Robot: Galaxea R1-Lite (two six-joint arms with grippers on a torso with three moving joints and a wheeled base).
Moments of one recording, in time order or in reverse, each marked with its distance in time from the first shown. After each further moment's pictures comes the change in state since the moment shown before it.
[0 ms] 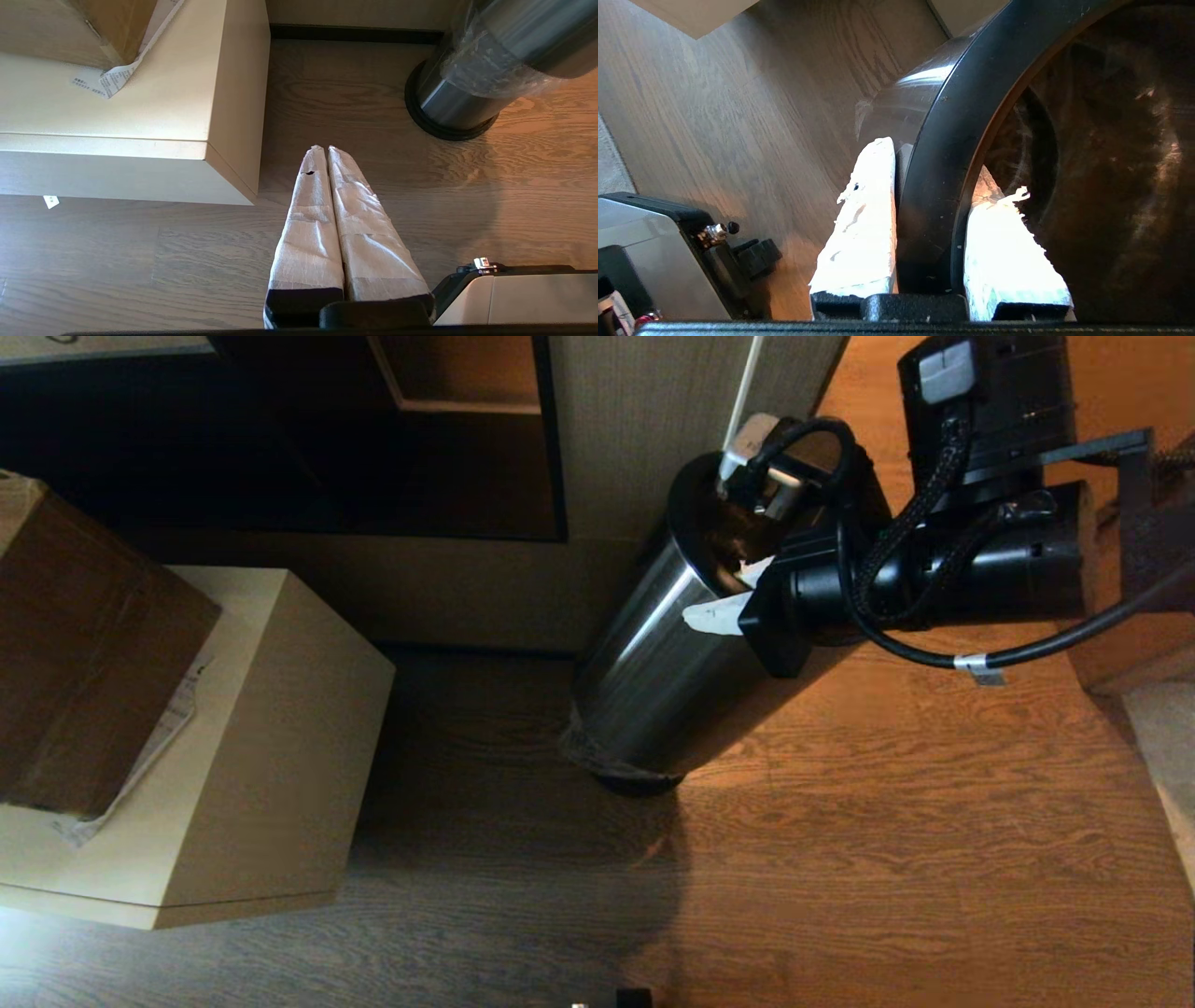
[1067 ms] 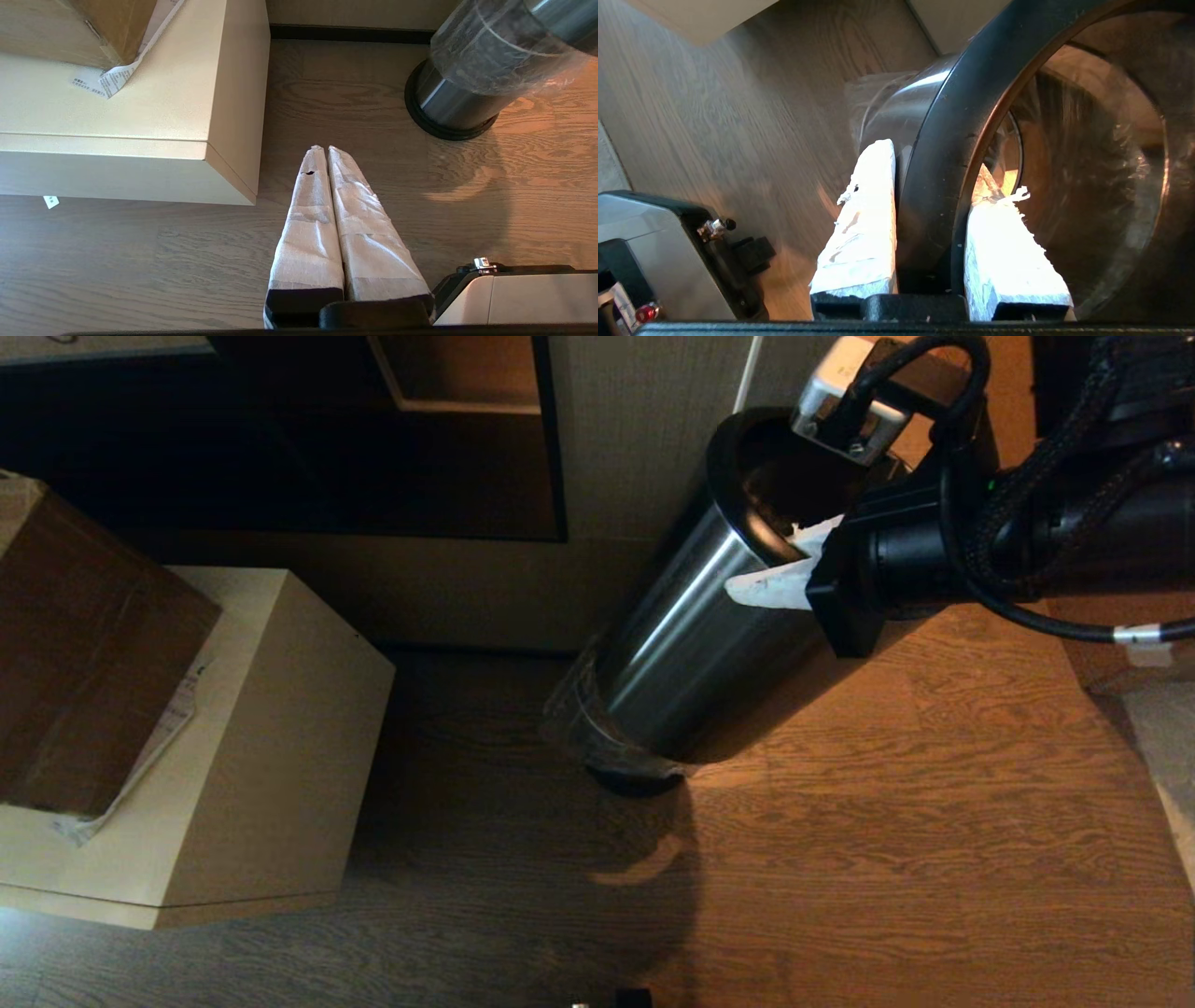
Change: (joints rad) left arm 0.000 0.000 0.000 0.000 0.000 0.000; right arm -0.001 -0.108 0.002 0.067 0.005 -0.015
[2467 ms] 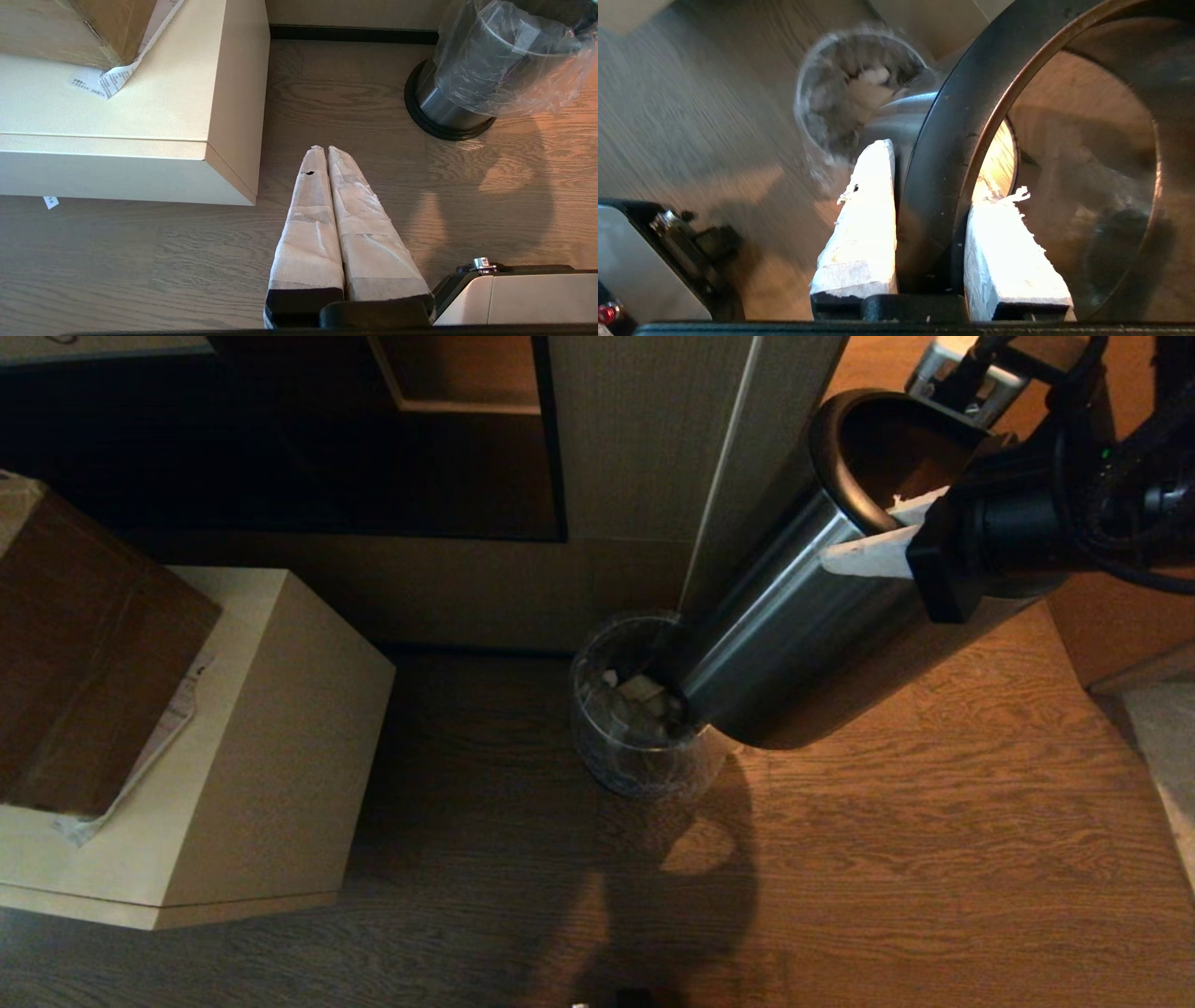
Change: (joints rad) left arm 0.000 0.000 0.000 0.000 0.000 0.000; right arm -0.162 -0.074 0.015 0.048 -0.004 -0.005
